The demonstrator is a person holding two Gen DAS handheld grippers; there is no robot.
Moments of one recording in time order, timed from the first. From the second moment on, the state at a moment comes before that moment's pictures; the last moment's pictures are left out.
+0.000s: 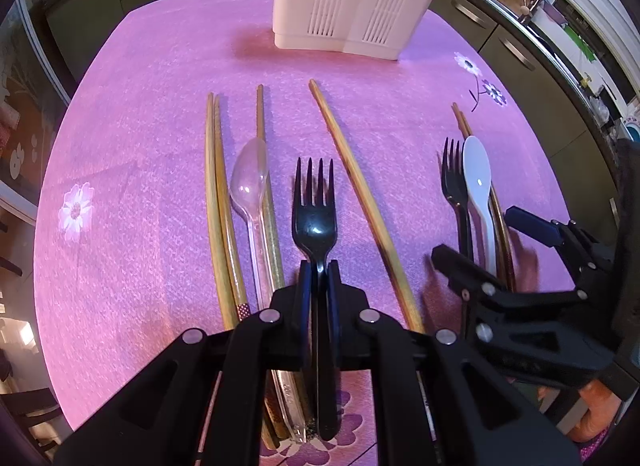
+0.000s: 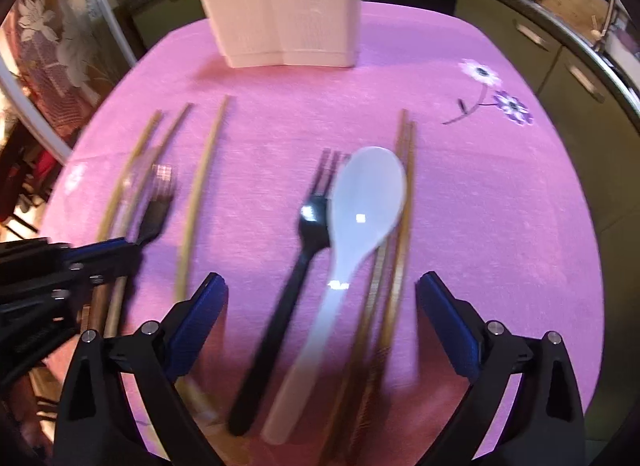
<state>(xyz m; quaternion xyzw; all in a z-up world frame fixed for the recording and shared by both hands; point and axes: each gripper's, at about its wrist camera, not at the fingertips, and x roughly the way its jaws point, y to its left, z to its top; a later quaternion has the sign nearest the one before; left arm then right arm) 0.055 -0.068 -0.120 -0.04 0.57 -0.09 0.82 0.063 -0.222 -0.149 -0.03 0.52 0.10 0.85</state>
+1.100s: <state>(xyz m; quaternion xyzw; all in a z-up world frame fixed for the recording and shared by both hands) 0.055 -0.071 -0.122 -0.03 0.56 -0.10 0.82 0.061 -0.242 -0.136 -0.05 0.50 0.11 0.86</state>
